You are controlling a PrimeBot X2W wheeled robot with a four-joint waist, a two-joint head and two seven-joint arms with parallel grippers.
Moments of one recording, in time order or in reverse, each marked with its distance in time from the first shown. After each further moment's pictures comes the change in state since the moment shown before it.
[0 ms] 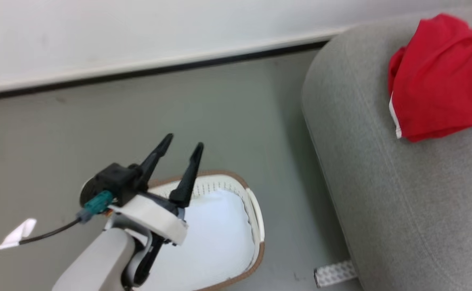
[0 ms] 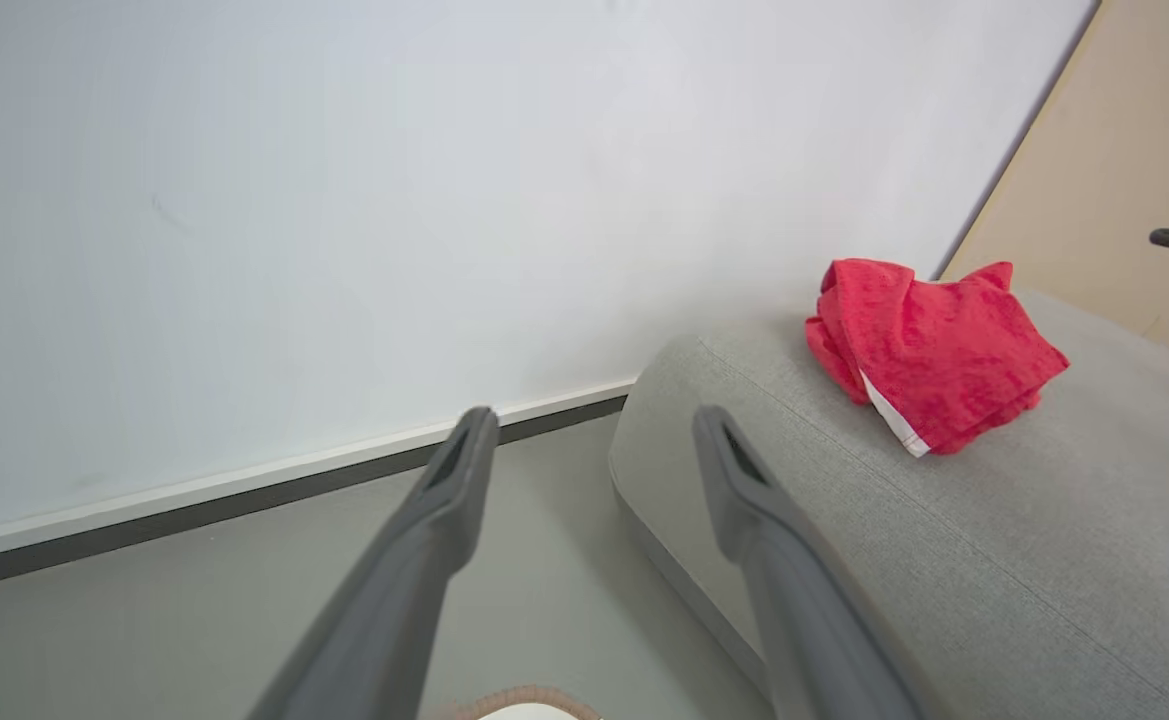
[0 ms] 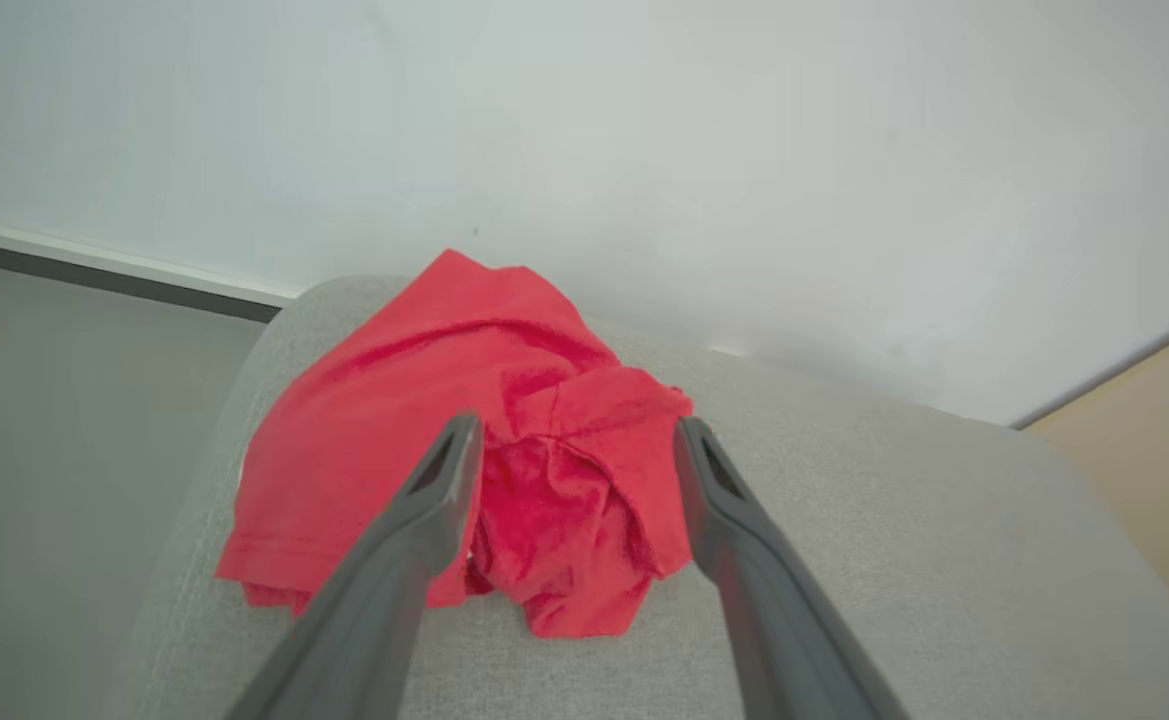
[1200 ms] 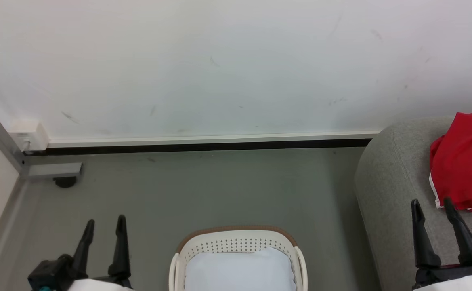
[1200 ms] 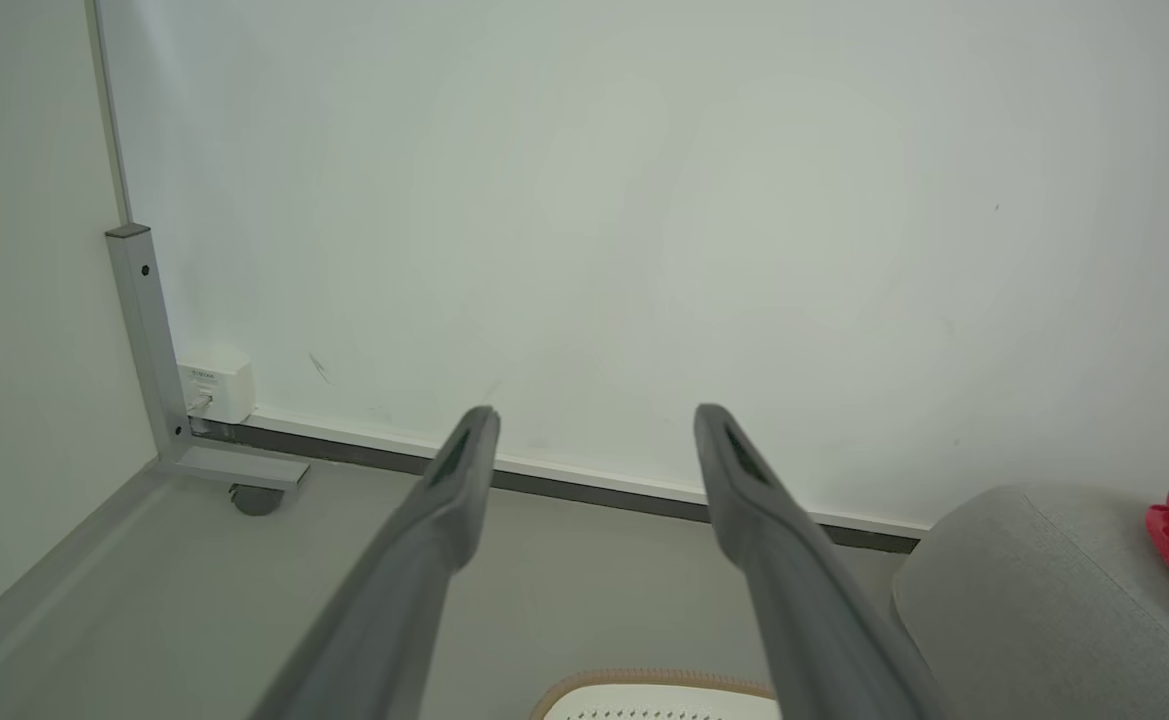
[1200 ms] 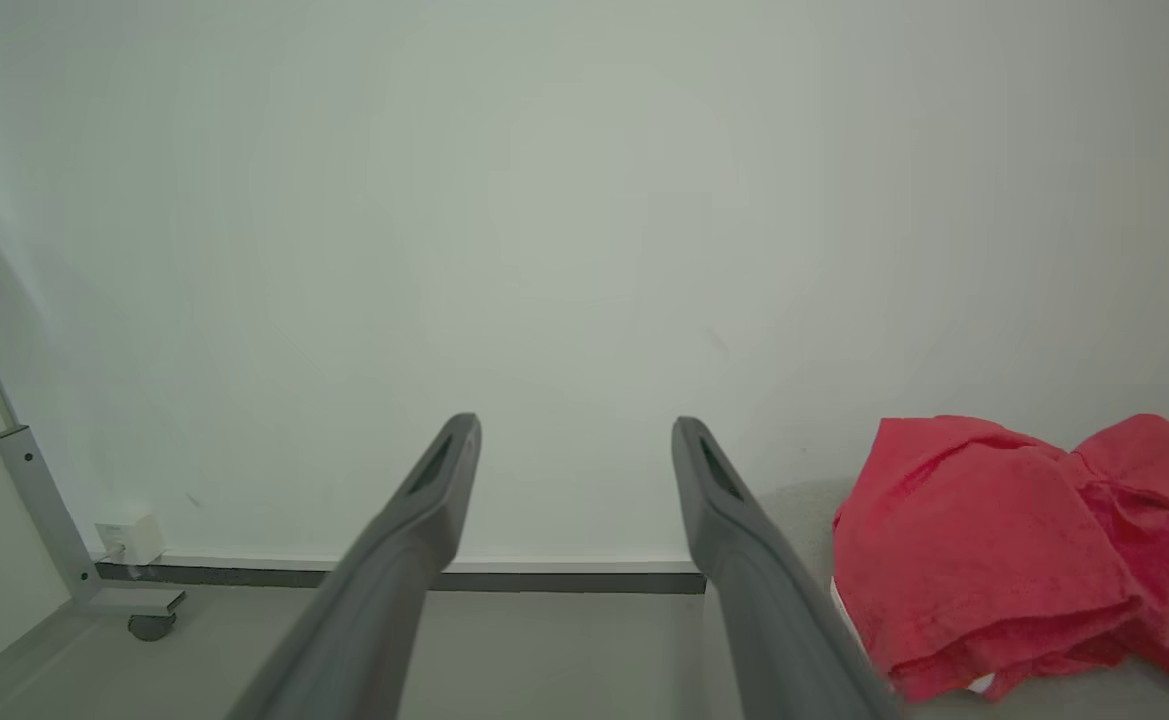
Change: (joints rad) left arm 0.477 -0.198 0.537 -0.059 0.196 -0.019 -0.008; right arm 0.885 0.587 -0.681 -0.635 -0.393 0.000 -0.223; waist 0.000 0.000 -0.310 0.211
